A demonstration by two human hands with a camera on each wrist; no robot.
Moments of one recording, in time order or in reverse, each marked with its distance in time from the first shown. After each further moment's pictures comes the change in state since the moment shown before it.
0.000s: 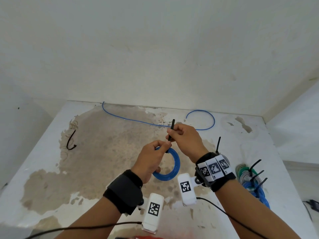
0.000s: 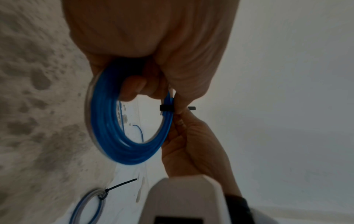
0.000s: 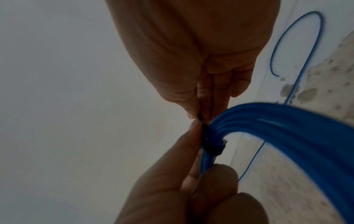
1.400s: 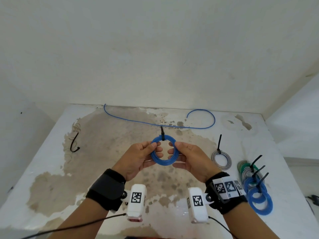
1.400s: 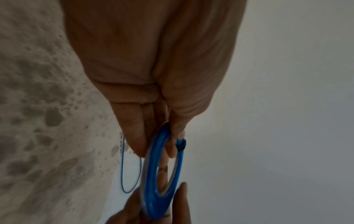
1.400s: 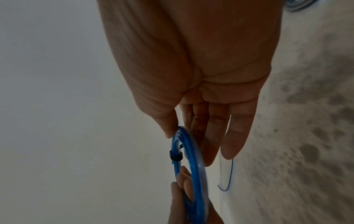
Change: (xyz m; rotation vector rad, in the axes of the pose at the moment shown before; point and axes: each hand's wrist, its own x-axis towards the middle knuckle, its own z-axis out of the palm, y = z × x) left_hand 0.000 -0.009 -0.057 -0.254 -0.213 -0.044; right_hand -0.048 0.030 0.002 0.550 -0.247 0.327
